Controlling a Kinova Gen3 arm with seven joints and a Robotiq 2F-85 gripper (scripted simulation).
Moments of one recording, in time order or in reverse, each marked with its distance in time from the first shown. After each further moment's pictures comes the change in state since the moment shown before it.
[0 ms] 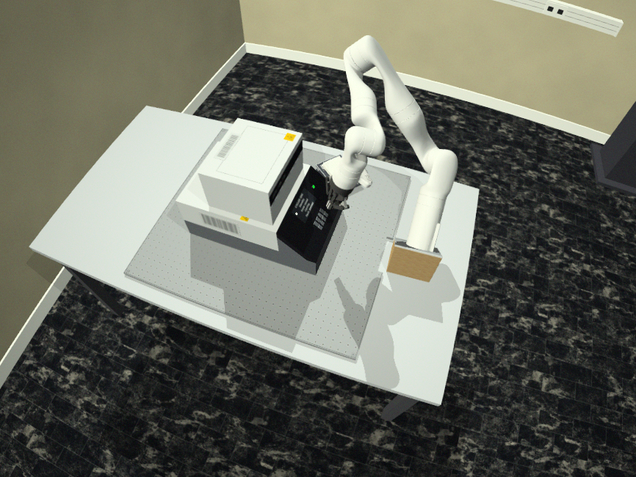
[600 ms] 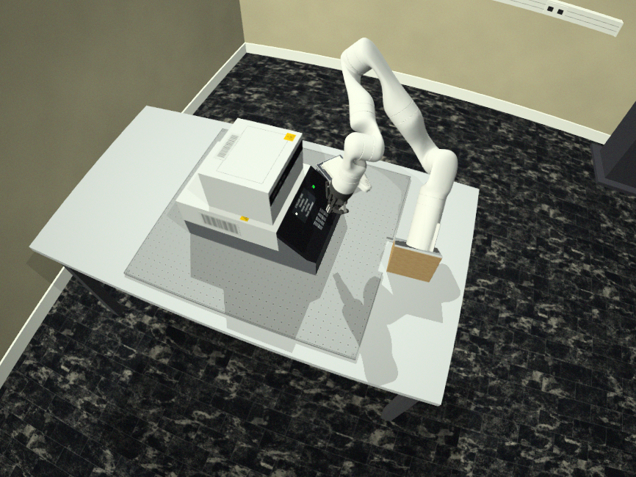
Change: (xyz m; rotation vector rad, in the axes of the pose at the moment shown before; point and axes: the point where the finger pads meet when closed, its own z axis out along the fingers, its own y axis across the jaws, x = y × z) arm 0.004 0.004 0.020 0.000 0.000 0.000
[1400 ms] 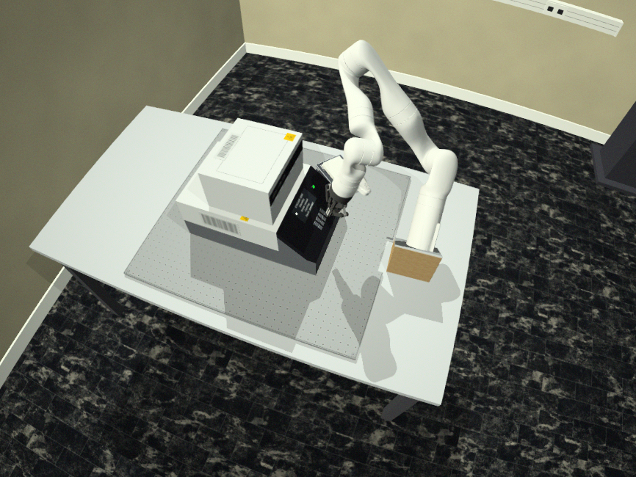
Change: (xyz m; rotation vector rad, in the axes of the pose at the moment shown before) arm 0.004 0.003 0.016 0.001 0.002 0.000
